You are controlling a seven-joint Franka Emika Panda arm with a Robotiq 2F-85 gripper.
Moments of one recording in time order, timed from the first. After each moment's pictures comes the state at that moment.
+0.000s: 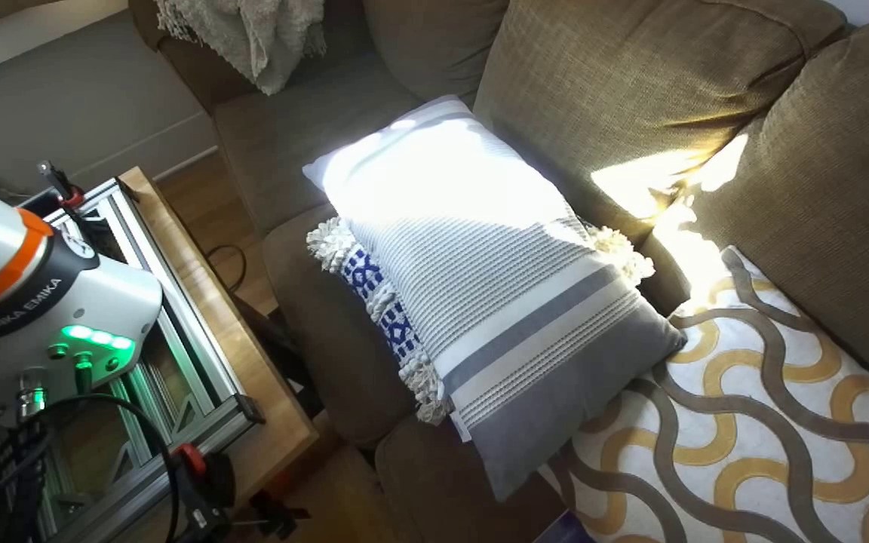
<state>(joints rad) 0.25 -0.83 0.27 -2.80 0.38 2.29 0.33</state>
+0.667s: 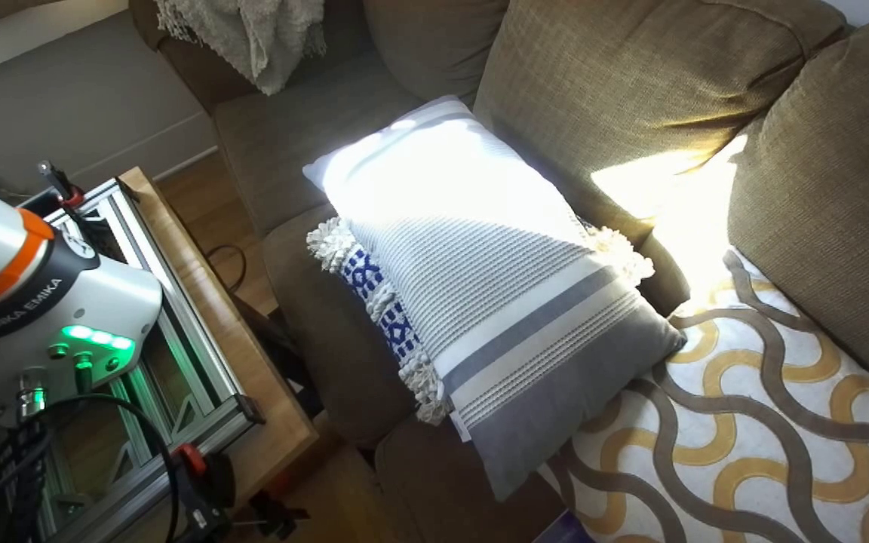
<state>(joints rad) 0.08 -0.84 0.09 -2.72 0.30 2.34 0.23</state>
